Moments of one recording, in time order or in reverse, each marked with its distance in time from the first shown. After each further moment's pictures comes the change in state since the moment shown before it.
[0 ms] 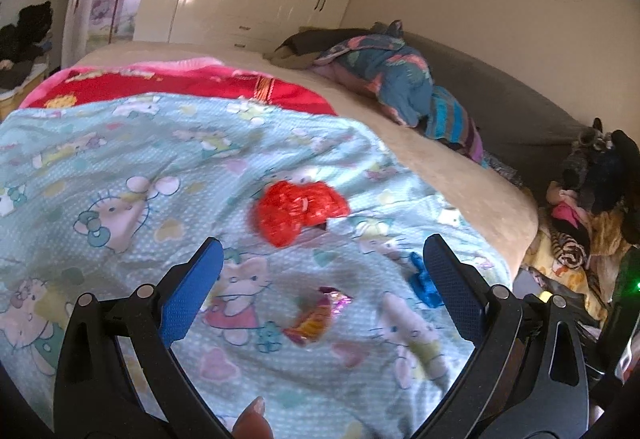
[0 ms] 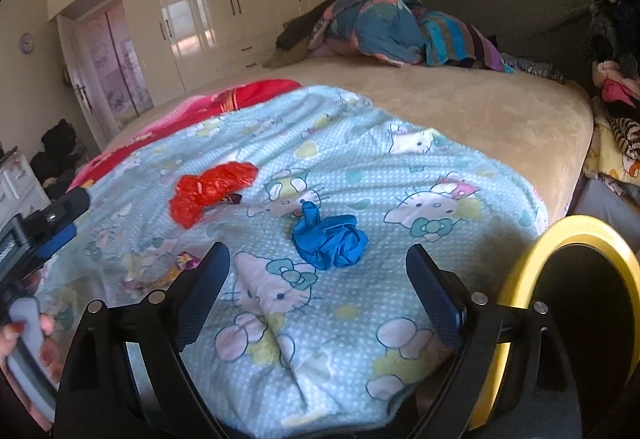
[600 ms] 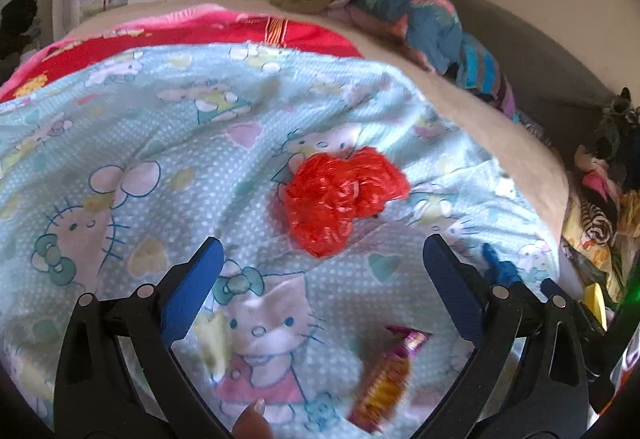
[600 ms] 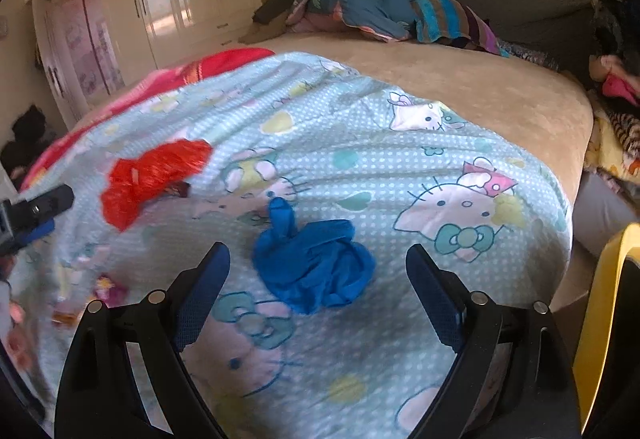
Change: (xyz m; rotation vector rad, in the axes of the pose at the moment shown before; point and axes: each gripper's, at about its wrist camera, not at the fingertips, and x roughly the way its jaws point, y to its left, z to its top) left arm 0.102 0.029 0.015 0.034 0.215 0.060; right arm 0.093 -0.007 0.004 -0.024 0.075 -0.103
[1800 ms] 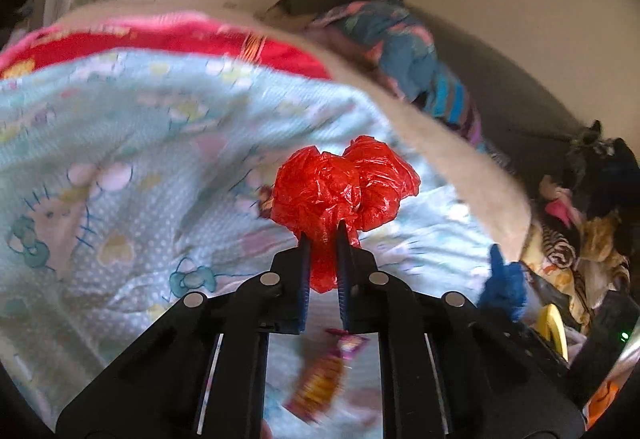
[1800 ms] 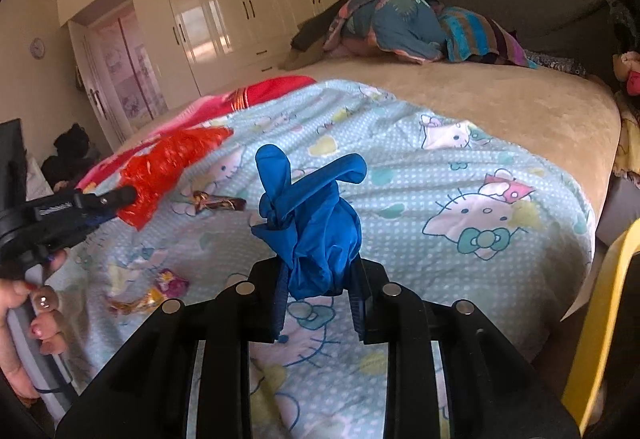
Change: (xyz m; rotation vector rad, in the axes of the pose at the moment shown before) left arm -0.037 -0.018 -0.004 -0.059 -0.104 -0.153; right arm -0.054 -0.005 -0.010 0.030 -0.122 0.204
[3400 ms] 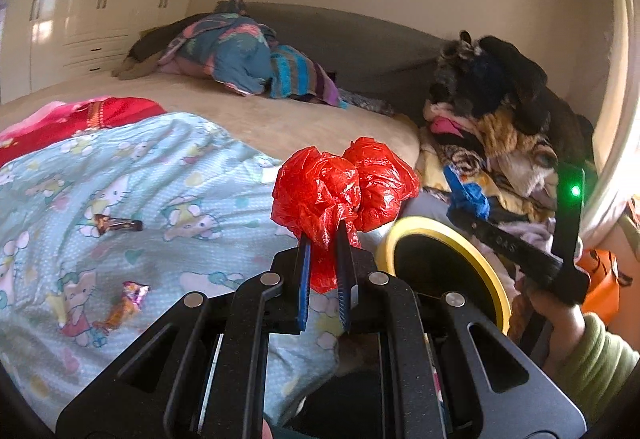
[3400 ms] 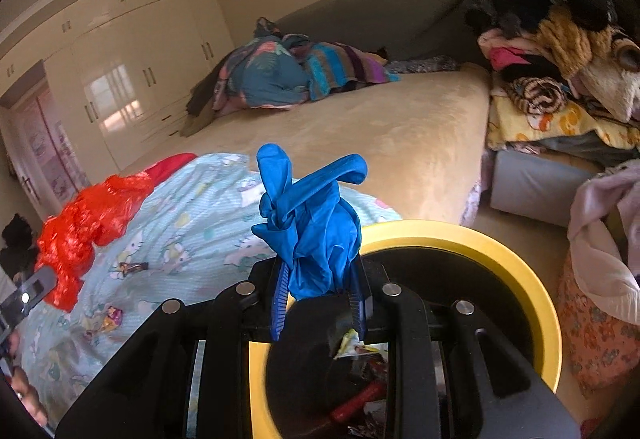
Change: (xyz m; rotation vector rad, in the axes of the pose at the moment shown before) left arm -0.073 -0.176 -0.072 0.417 0.024 -0.308; right arm -0.167 -0.143 -0.008 0.258 -0.130 -0.313
